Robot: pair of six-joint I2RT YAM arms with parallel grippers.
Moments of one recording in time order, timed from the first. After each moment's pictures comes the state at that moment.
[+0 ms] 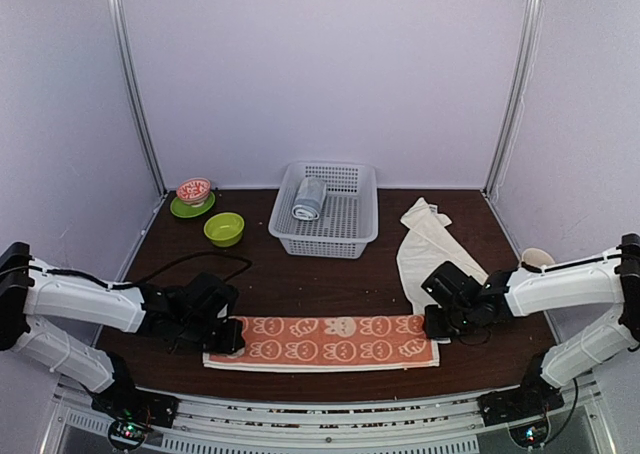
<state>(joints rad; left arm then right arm) -0.92 1.30 0.48 -0.24 -0.02 -0.82 0.82 1.34 0.57 -0.40 0.25 0.80</state>
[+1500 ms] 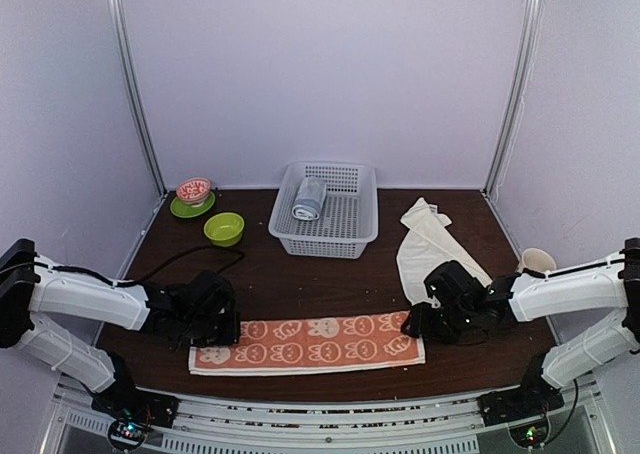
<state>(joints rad) -0.90 1.34 0.50 -0.22 -0.17 -0.89 0.83 1.31 0.52 -0.23 0.00 0.99</state>
